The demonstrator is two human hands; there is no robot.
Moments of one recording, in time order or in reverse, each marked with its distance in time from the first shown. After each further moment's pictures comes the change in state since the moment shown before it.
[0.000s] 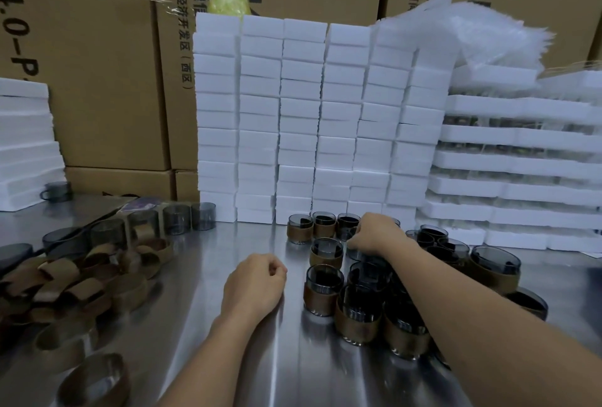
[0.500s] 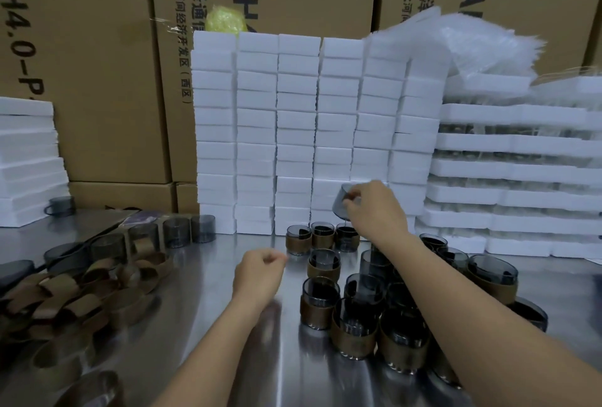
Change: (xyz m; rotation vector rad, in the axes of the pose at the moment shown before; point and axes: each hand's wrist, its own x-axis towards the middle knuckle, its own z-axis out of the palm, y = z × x) left_hand 0.000 0.041 -0.023 -0.475 -0.025 -0.175; right_hand -0.024 -0.023 -0.045 0.344 0.439 -0.173
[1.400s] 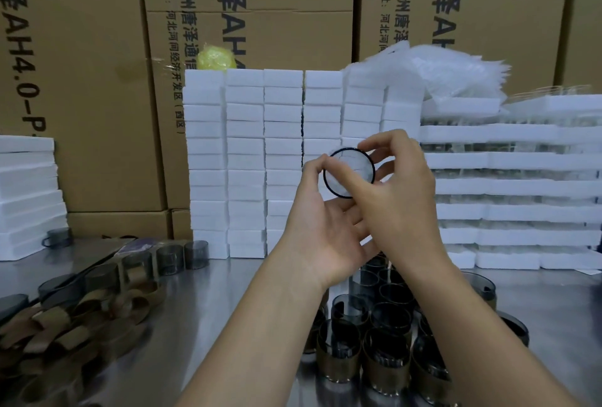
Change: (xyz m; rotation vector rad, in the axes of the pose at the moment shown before) left_hand -0.098 0.185 0.004 -1.075 -0.795 -0.126; right_hand -0.070 -0.054 -0.100 0.645 0.458 -0.238
